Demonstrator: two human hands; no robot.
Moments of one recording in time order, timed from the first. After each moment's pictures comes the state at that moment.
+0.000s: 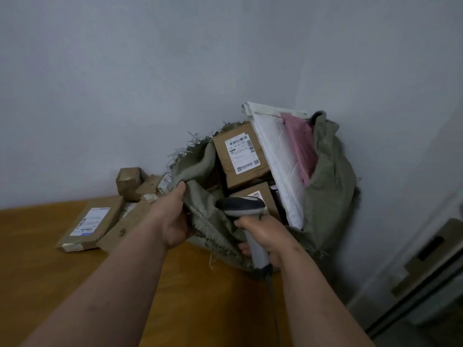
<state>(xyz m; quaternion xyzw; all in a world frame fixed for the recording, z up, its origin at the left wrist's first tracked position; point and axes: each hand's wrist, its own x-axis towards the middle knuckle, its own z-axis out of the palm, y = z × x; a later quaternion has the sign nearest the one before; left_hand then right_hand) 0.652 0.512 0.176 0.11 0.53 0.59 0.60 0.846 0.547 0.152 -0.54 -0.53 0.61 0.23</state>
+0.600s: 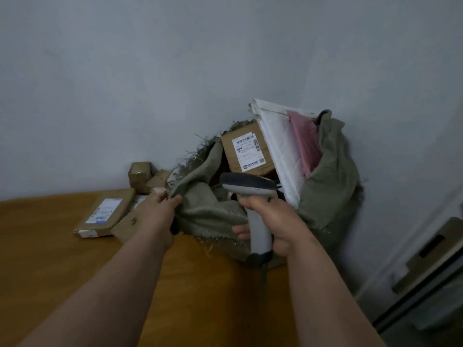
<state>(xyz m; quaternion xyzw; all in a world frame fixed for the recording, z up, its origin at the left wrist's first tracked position) 0.635 0.479 0.156 0.13 0.62 0.64 0.44 0.851 0.514 0.189 -0.43 -0.50 0.68 0.33</state>
